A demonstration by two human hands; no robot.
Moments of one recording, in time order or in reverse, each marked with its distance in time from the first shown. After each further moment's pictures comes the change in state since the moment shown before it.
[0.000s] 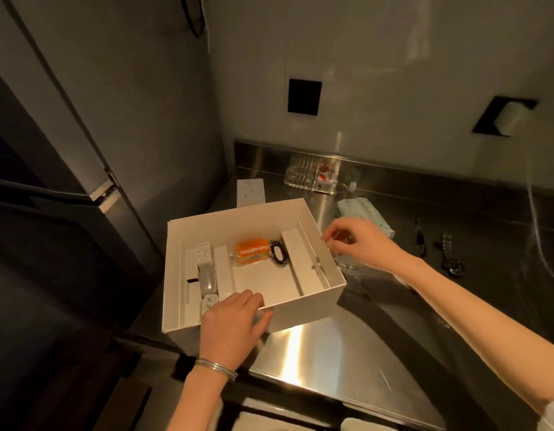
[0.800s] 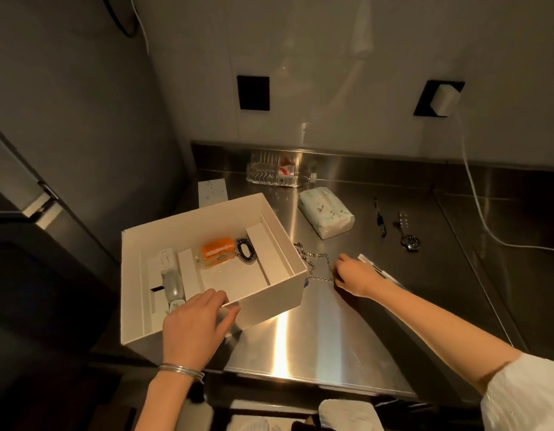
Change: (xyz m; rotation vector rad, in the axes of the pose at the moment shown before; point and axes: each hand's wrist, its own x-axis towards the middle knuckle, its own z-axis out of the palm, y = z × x) left_hand 0.000 0.001 -0.004 0.002 -0.054 0.014; right_hand -0.052 0.119 0.057 -0.505 -0.171 0.331
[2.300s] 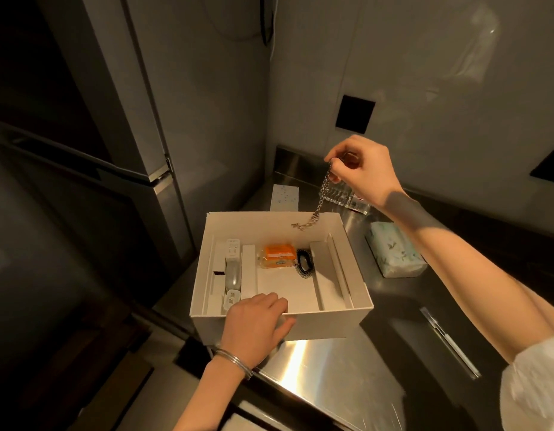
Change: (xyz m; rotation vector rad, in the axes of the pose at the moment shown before) left_hand -0.003 -0.004 0.014 0.045 0.160 -0.027; right_hand 0.040 -0.172 -0.221 0.659 0.606 -0.544
